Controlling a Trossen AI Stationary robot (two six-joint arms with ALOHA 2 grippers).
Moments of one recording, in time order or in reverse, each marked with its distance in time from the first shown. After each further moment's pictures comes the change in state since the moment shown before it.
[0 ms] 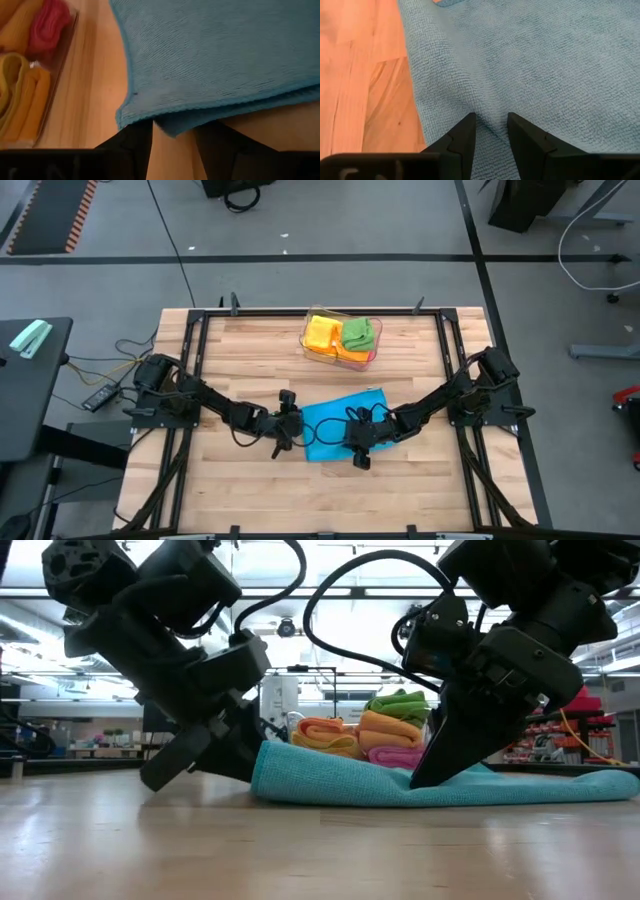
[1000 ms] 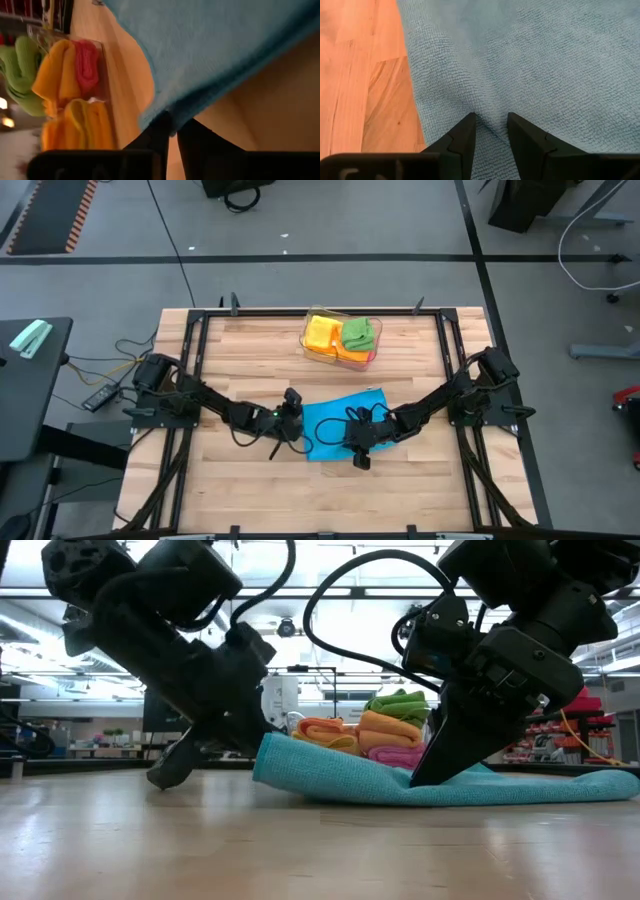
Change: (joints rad) left arm -0.005 -0.004 0.003 0.008 -0.139 0.484; right arm 0.000 0.000 0.000 0.000 0.011 -0.004
